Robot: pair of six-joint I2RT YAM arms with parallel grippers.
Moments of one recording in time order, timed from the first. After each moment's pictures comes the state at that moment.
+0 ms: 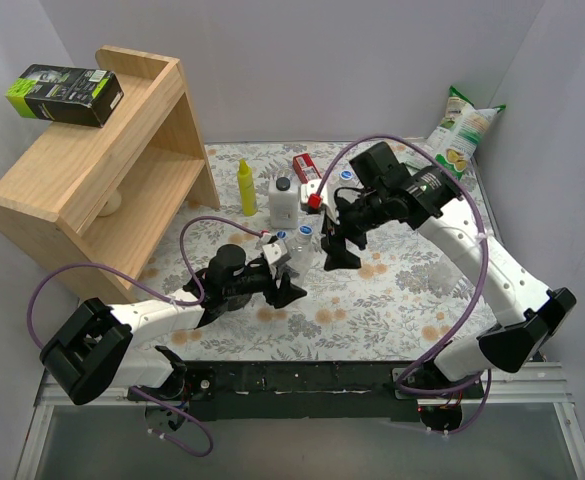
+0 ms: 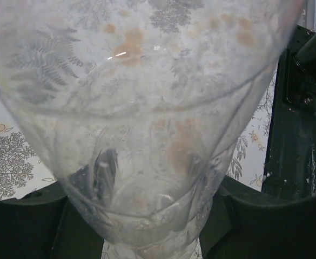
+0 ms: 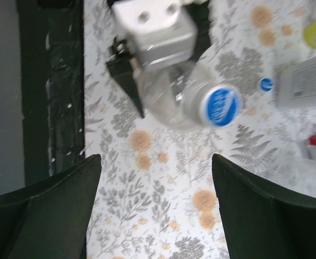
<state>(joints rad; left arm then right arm) -0.74 1.26 0.44 0.55 0.51 -0.05 0.71 1.43 1.65 -1.22 -0.66 -0.71</state>
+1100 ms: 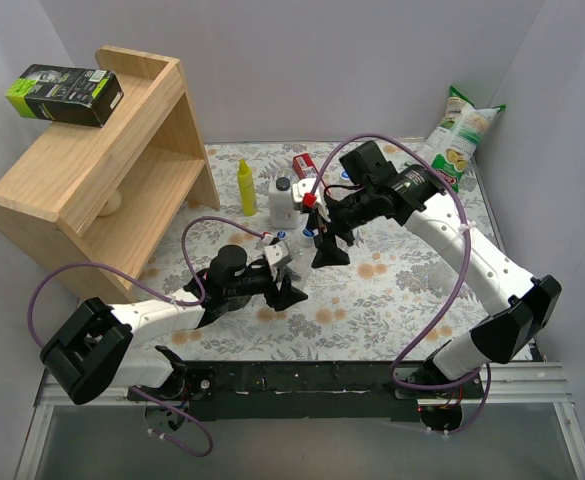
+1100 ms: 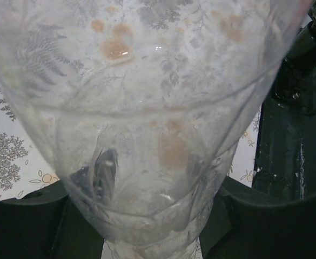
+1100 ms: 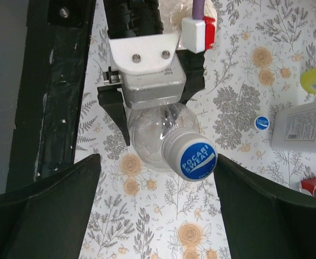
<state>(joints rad) -0.74 1.26 0.44 0.53 0.54 -0.04 0.71 1.52 1.67 -1.10 -0.77 -0.76</state>
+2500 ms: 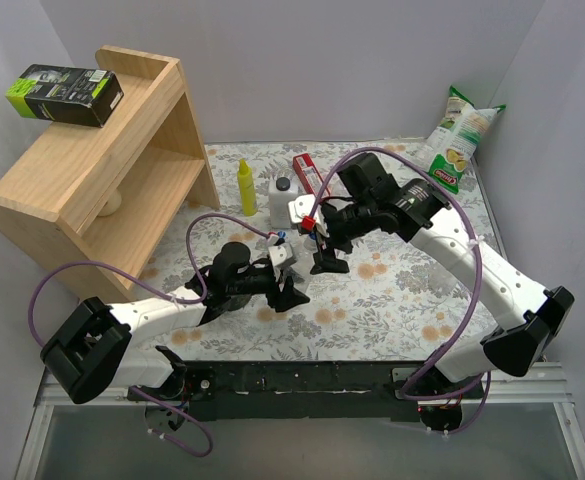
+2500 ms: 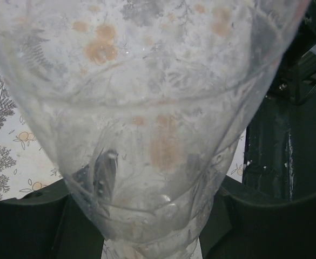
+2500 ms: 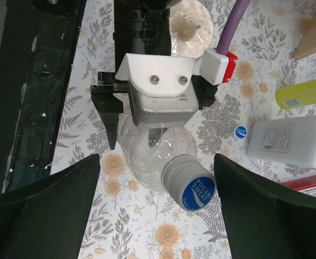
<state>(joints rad) -0.74 1.27 0.49 0.45 0.59 0.00 0.79 1.44 1.60 -1.04 -0.68 -0.83</state>
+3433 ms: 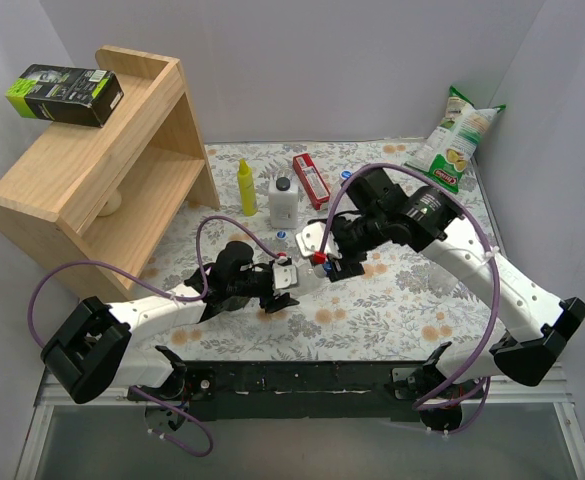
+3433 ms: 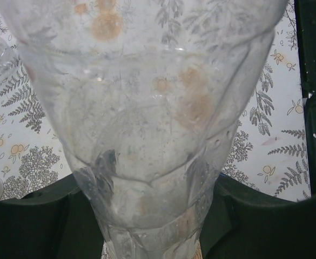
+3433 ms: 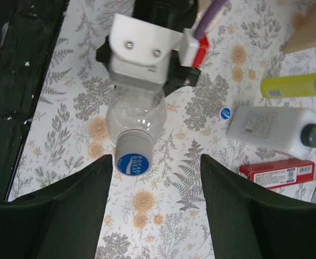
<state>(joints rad) -0.73 1.27 0.51 0.27 0.62 0.47 0.81 1.37 1.60 -1.16 -0.55 -1.04</state>
